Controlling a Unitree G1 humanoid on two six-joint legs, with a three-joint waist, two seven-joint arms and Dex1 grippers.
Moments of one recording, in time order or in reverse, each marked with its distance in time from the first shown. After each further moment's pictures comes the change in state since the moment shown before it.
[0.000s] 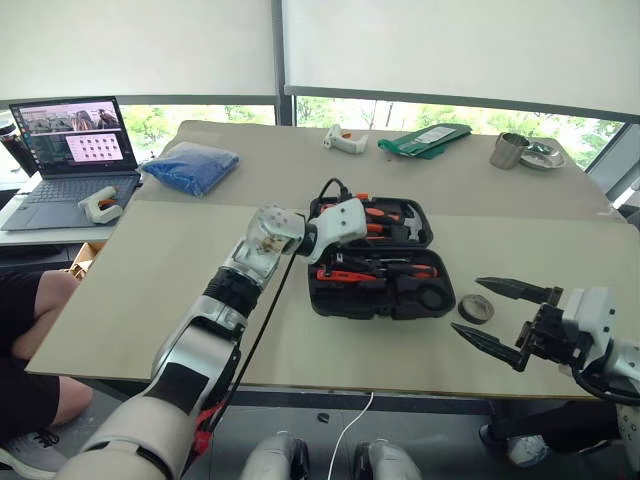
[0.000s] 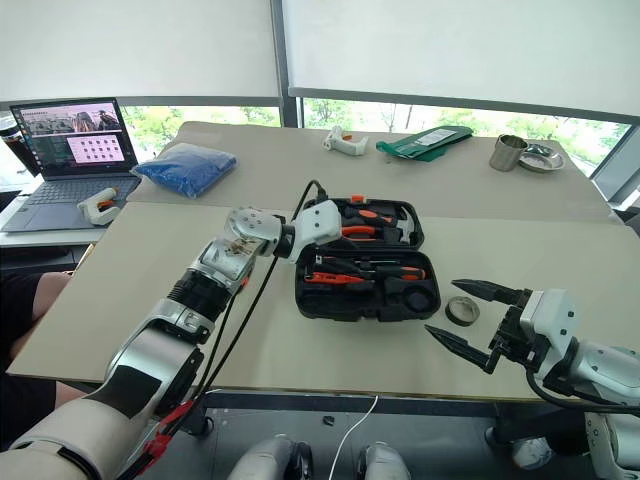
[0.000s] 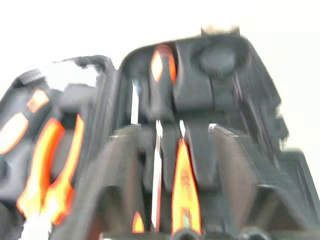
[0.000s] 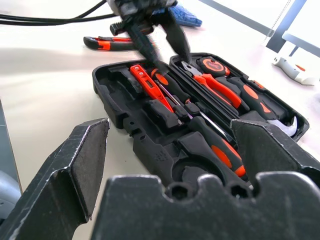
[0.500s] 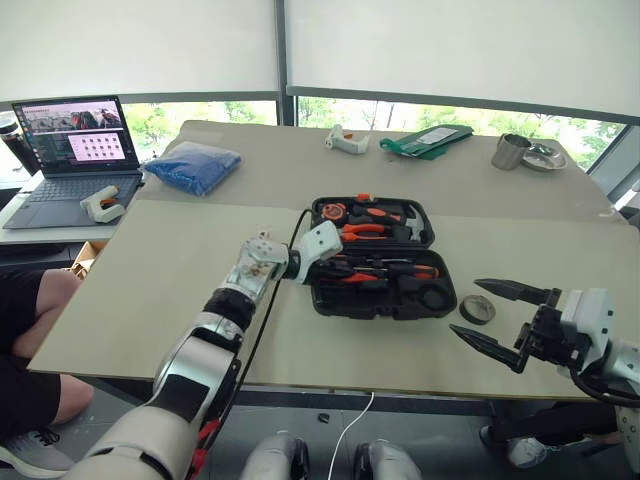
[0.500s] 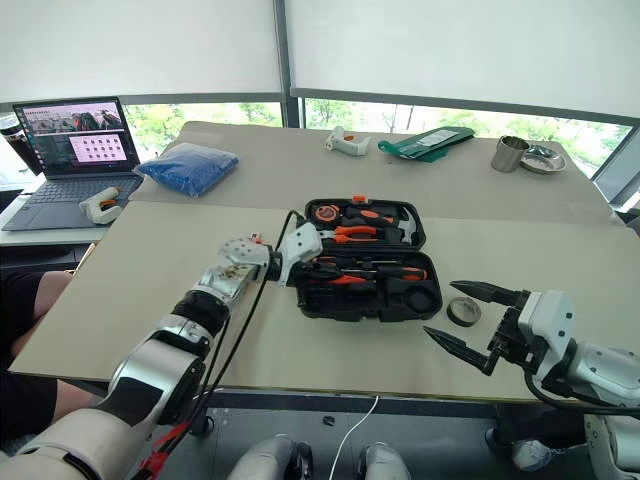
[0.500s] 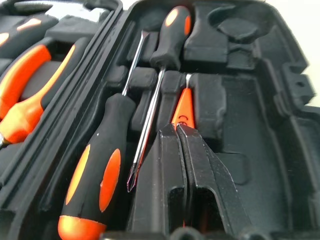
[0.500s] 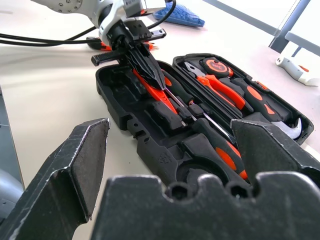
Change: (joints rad) left arm 0.058 -0.015 0.005 0.229 0.047 -0.091 0.078; right arm 0.014 0.000 -0.005 -0.017 0.001 0.000 -0.006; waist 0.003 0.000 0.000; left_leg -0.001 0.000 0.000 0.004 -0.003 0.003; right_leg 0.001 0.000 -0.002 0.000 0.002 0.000
